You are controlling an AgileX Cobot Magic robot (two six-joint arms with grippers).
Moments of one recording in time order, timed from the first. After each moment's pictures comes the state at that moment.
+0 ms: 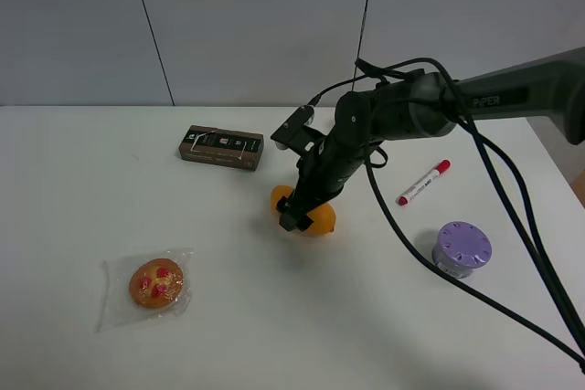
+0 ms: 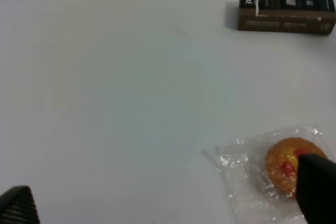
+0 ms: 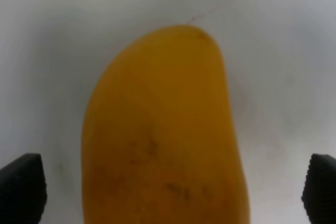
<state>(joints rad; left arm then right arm) 0.03 -0.01 -0.51 0.02 1.05 -0.01 0.58 2.06 -1.27 0.22 0.50 -0.60</state>
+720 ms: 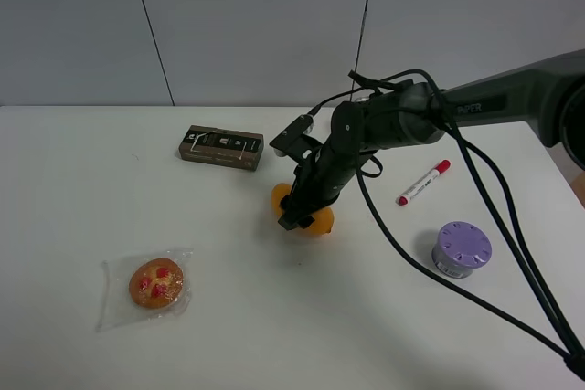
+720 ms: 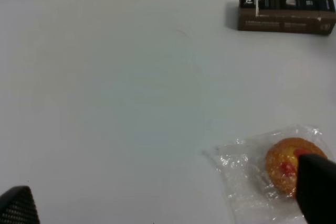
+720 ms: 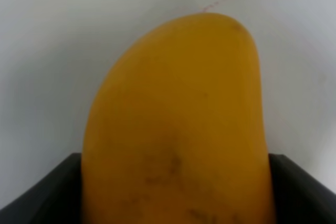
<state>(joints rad) 0.03 -0.01 -0.51 0.02 1.05 -0.01 0.58 2.11 -1.27 0.27 0.48 -0.60</state>
